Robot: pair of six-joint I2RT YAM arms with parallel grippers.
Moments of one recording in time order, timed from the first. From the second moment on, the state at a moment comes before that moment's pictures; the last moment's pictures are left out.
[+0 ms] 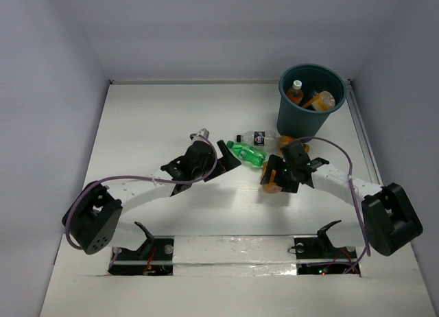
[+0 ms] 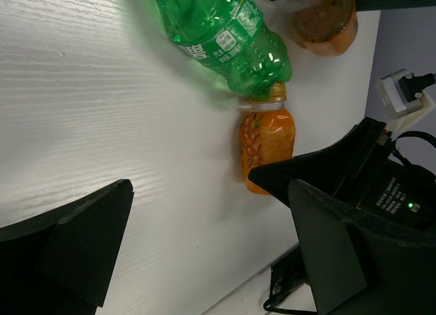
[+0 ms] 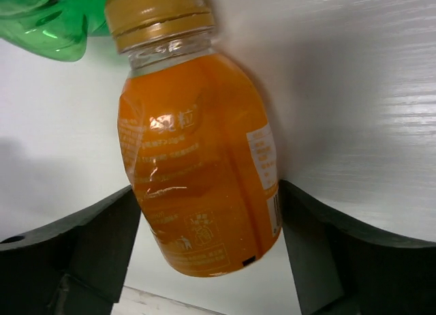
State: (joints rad) left arm -0.78 1.34 0.68 0.07 -0.01 -1.05; right arm 0.47 1.32 0.65 -0.41 -0.07 0.76
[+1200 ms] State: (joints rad) left arm -0.74 1.72 0.87 0.20 -0.06 -1.23; right arm 0.23 1.38 1.78 -0.79 0.17 0.44
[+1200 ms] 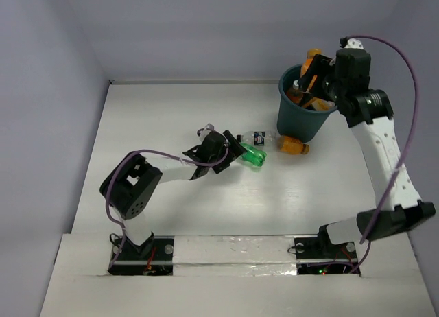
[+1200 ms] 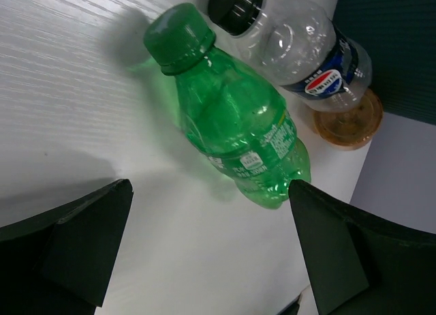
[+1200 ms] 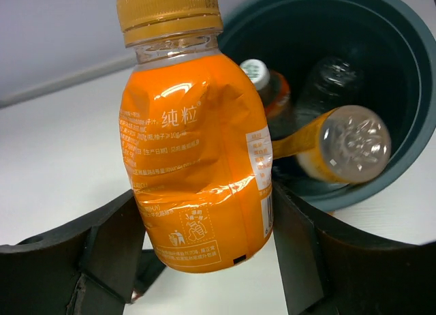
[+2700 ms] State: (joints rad) left arm -0.71 1.92 1.11 0.10 -0.12 -1.17; right arm 0.38 1.11 1.21 -0.69 -0.10 0.41
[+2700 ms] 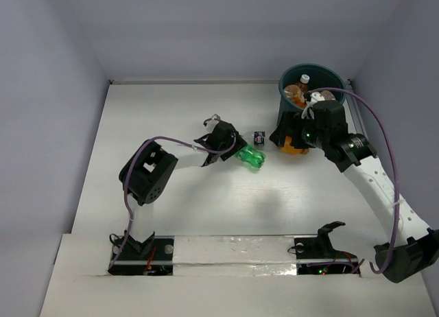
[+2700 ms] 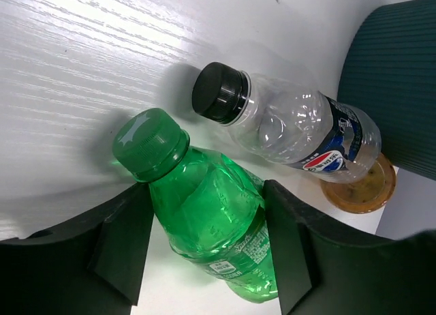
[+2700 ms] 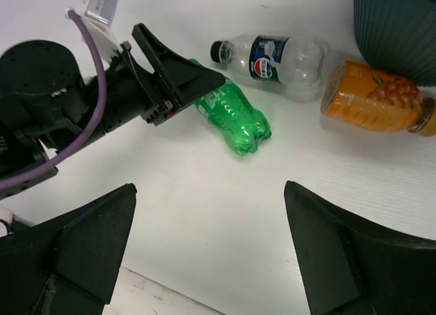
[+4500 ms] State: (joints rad) left arm -0.52 0.91 1.26 -0.66 -0.14 -0.68; right arm 0.51 2.05 1.75 -0.81 0.04 -0.25
